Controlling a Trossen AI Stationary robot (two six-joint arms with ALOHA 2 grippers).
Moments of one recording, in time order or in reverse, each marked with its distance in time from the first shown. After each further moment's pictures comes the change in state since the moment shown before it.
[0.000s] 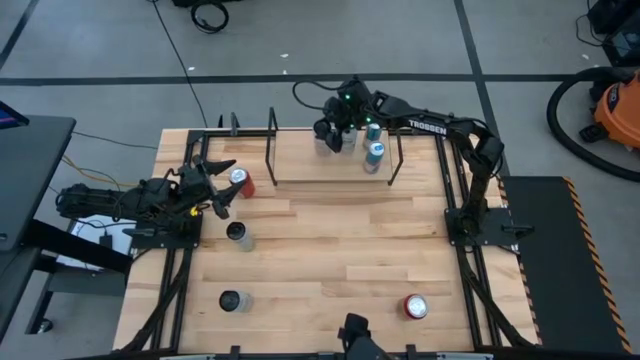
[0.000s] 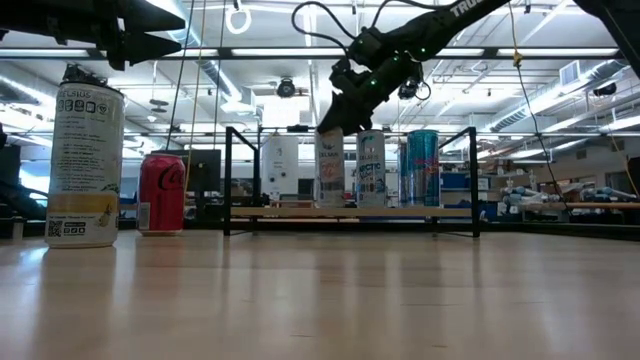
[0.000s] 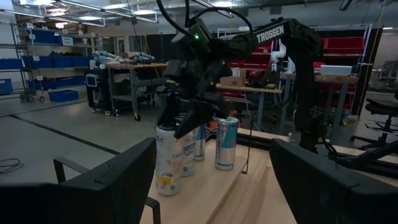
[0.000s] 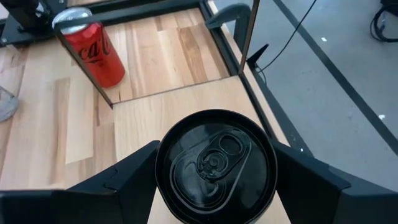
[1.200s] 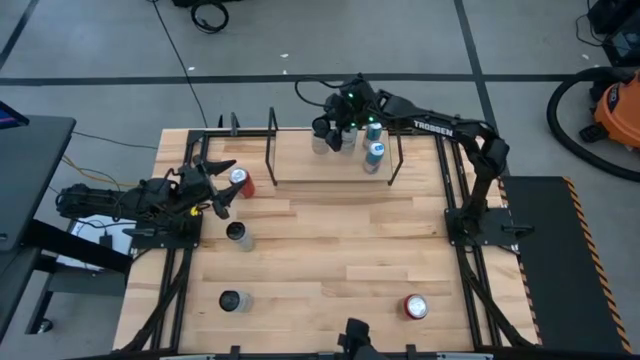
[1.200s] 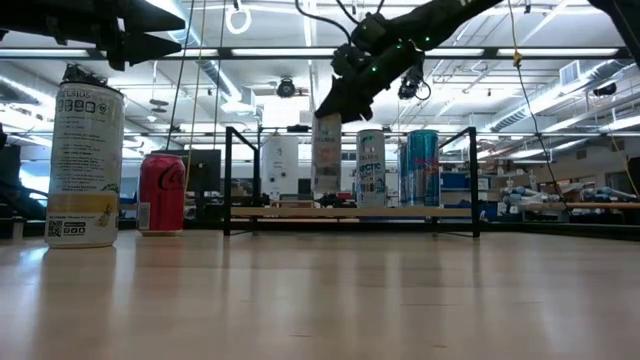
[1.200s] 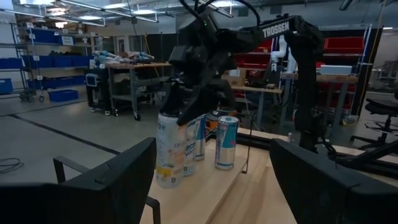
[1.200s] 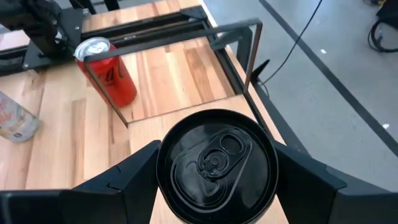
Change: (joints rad) left arm 0.000 0.000 0.000 -0.002 0.000 0.001; right arm 0.020 -0.042 0.000 0.011 -0.002 0.053
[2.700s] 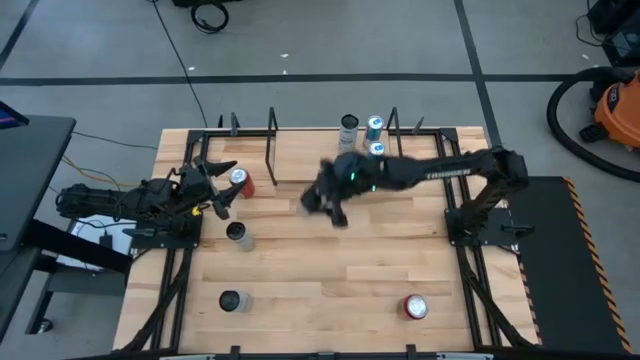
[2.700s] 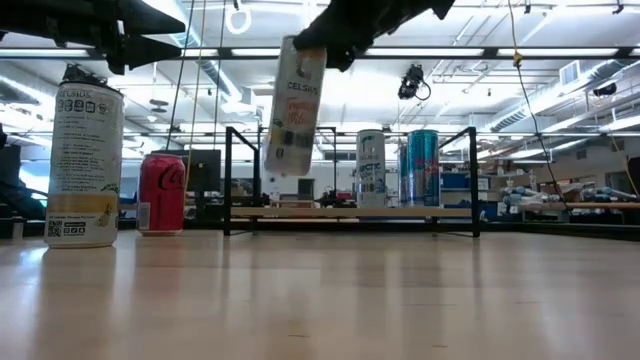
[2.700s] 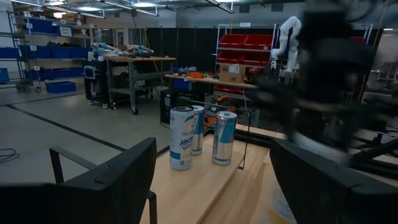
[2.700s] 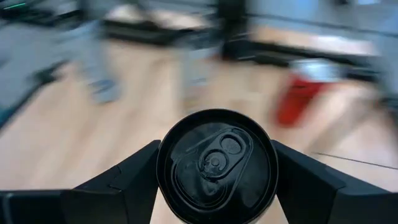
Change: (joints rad) left arm 0.000 0.000 -0.001 -0.024 0.000 -0.047; right arm 0.499 -0.180 -0.261 0.179 0.131 -0.053
